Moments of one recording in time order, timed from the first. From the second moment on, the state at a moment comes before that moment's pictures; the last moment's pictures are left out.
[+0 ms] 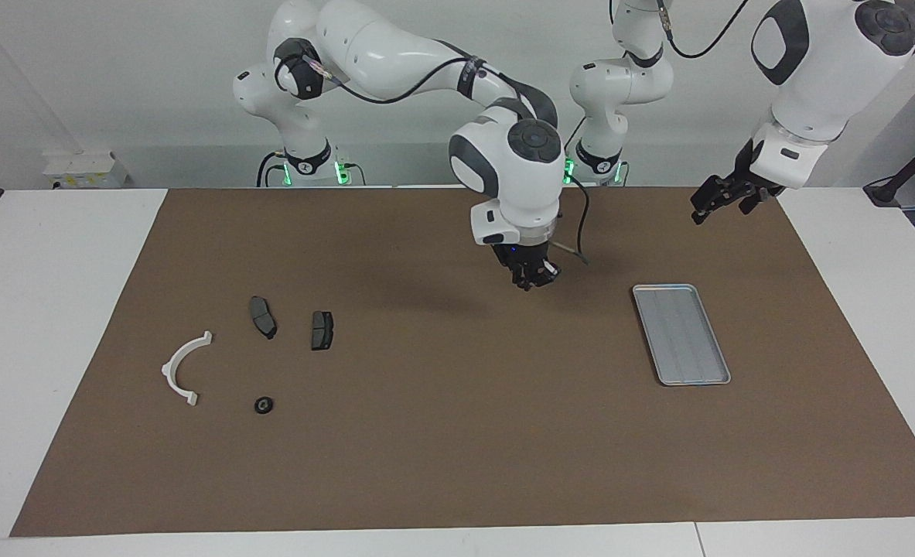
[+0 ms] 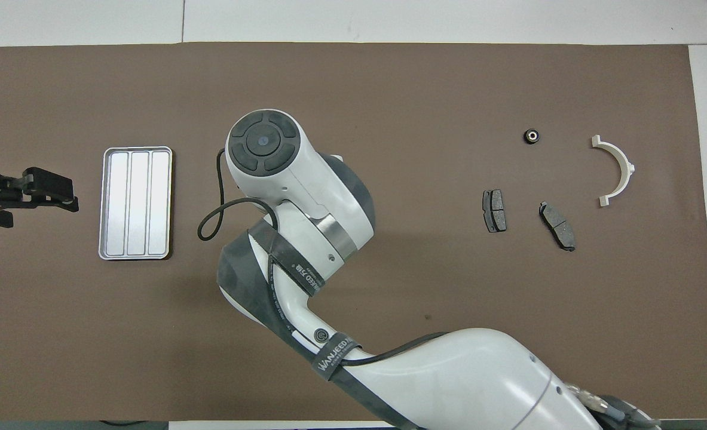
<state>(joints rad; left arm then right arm) 0.04 -0.04 -0.08 -1.69 -0.02 1.56 -0.19 0.66 0.75 0.10 -1.05 0.01 1.84 1.47</state>
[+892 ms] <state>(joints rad) 0.04 -0.04 -0.08 -1.69 -0.02 1.56 -0.19 0.66 0.90 0.09 -1.07 -0.08 1.99 1.47</state>
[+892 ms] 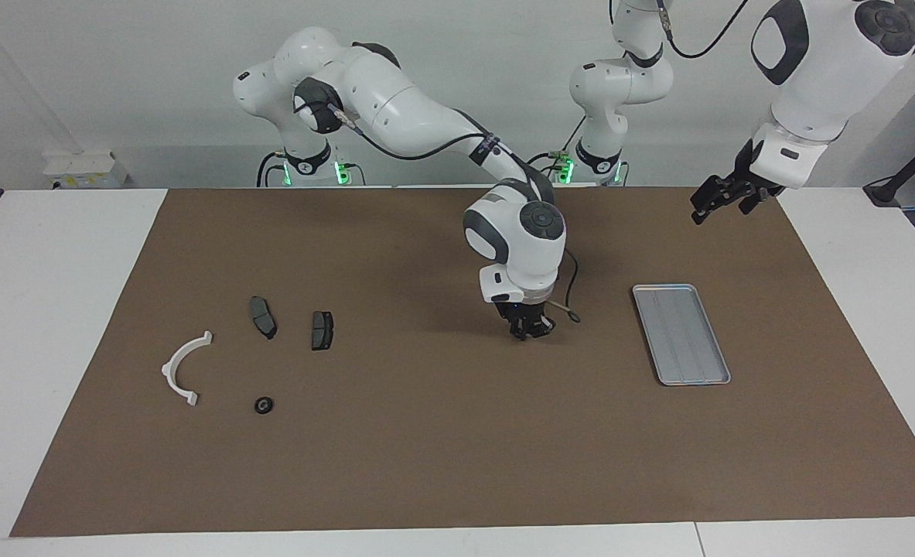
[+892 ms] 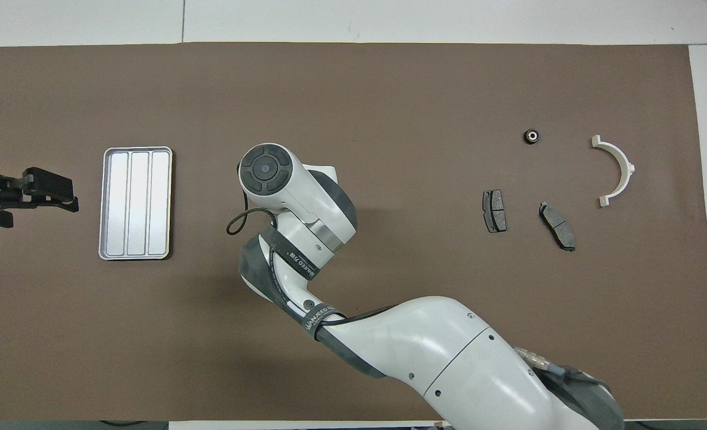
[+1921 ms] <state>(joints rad) -0.27 0.17 -0.10 -1.84 -0.03 2.02 -0.74 0.17 0.63 0.17 -0.97 -0.09 1.54 0.62</state>
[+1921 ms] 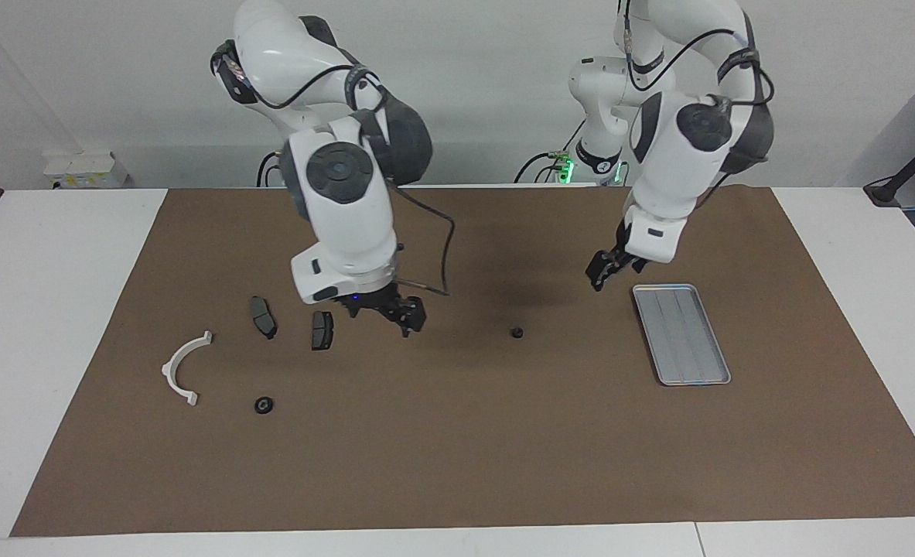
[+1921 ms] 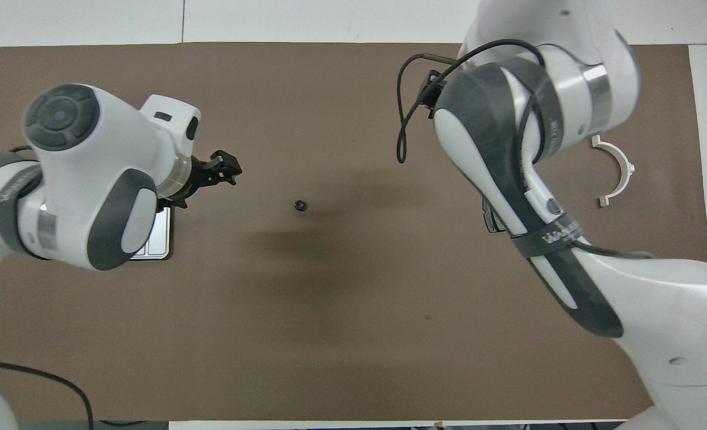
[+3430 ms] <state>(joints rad) -0.46 0.42 -0.08 -1.86 -0.03 2.30 -0.93 -0.11 0.65 0.18 -1.52 -0.20 2.22 0.28</state>
